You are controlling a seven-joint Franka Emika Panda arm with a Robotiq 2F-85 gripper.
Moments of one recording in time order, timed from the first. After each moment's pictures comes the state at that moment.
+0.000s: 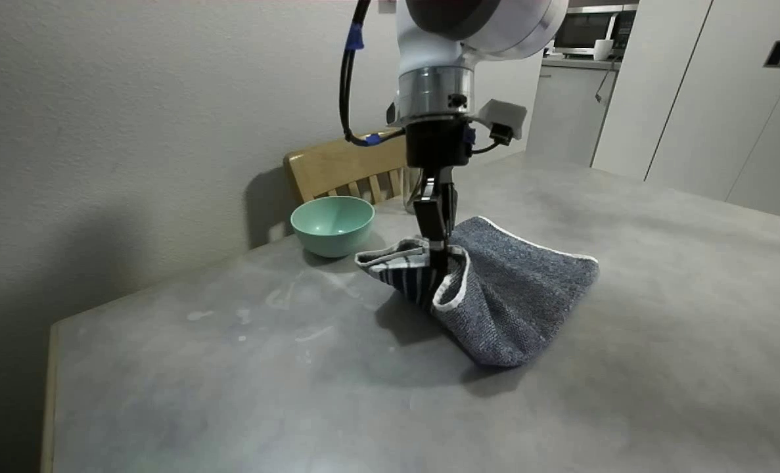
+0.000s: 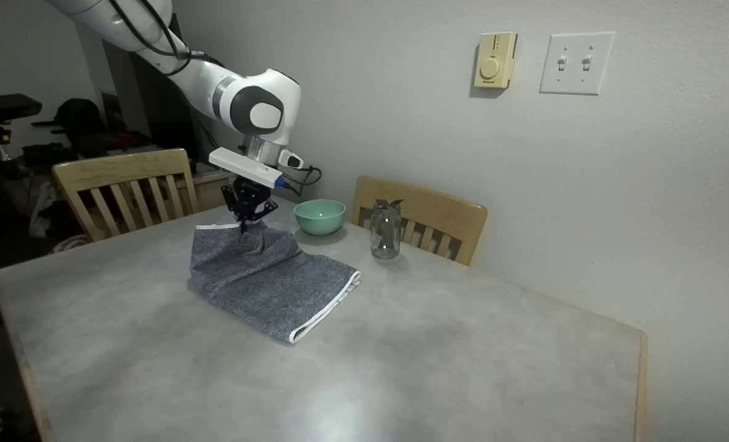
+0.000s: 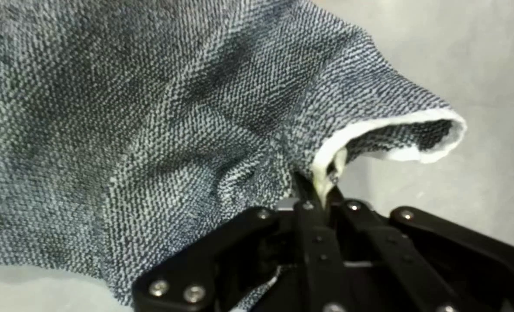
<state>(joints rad) 0.03 0.75 0.23 -1.46 0.12 1.97 -0.40</state>
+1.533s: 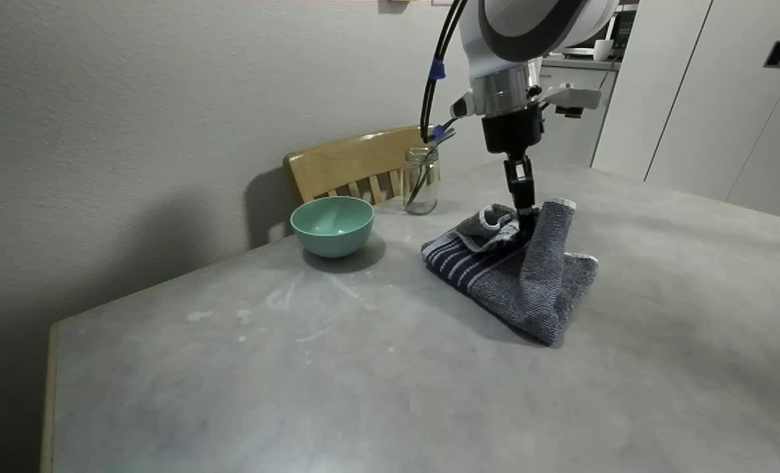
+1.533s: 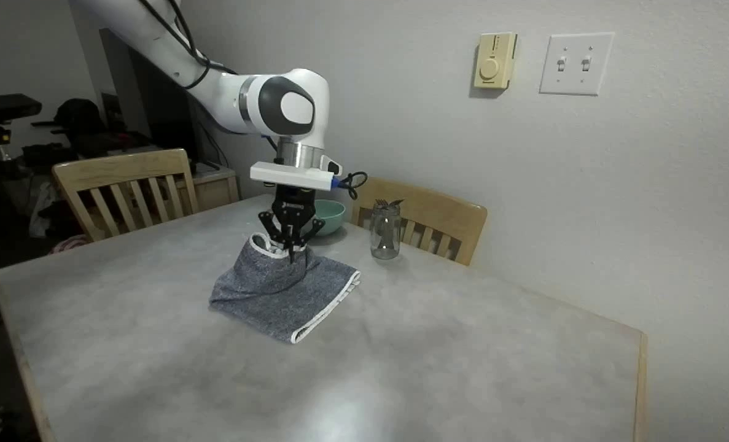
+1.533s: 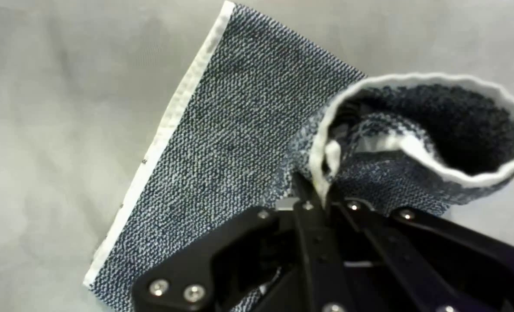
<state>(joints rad) -0.01 0.67 0.09 -1.57 -0.13 1.94 -0.57</state>
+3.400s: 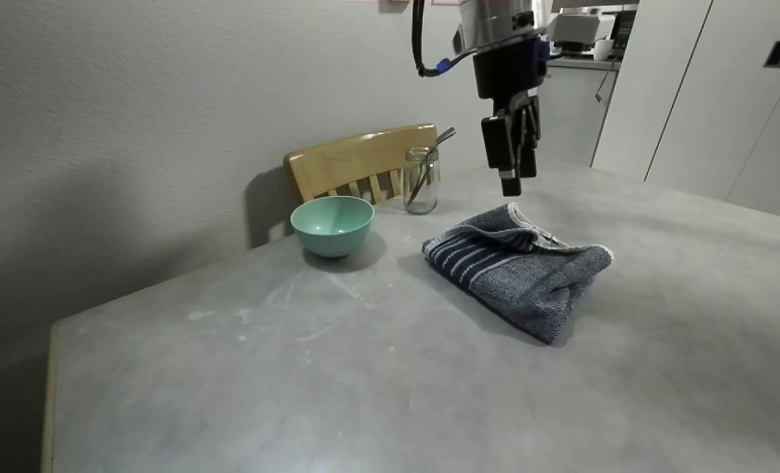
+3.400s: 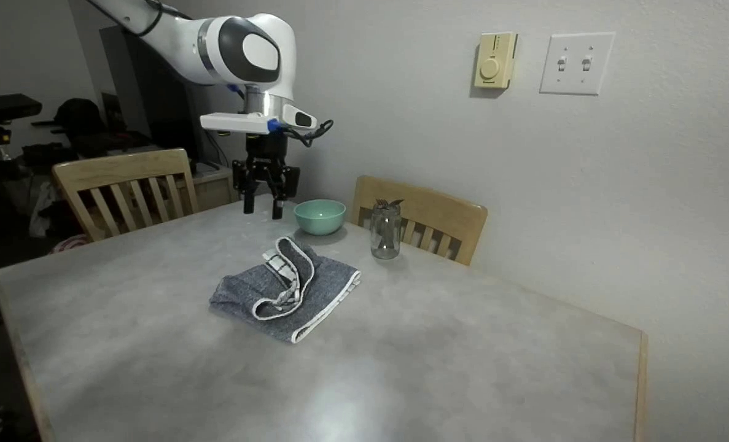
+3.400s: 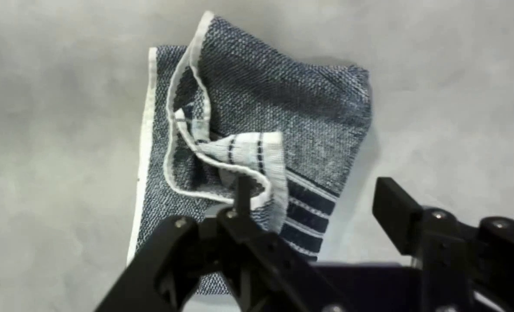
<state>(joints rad) 0.08 0.50 0.08 -1.63 -0.09 1.89 -0.12</state>
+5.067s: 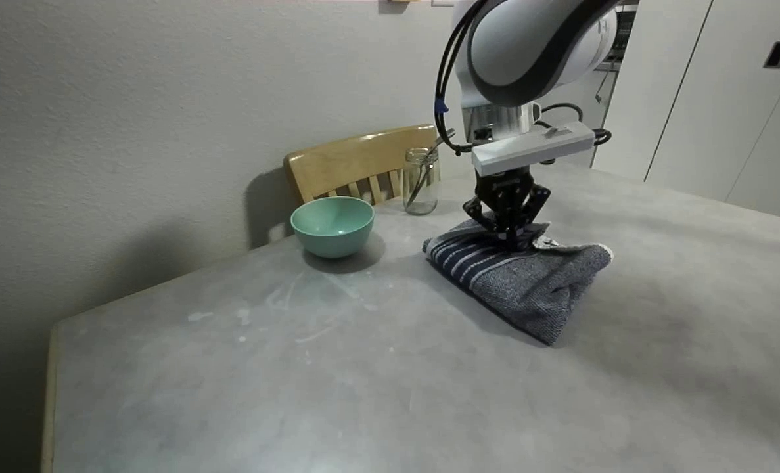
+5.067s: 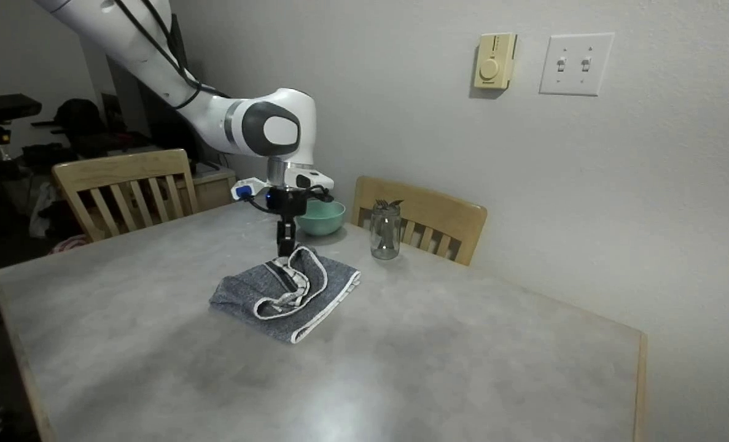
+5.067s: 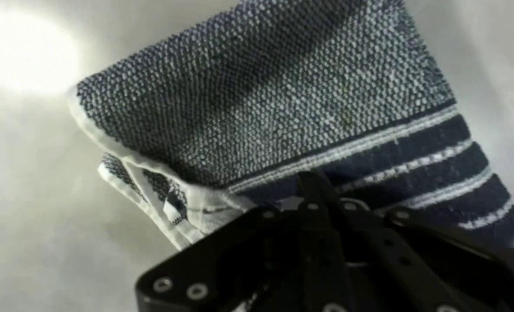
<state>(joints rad) 0.18 0.70 -0.10 -1.63 -0.01 2.09 0.67</state>
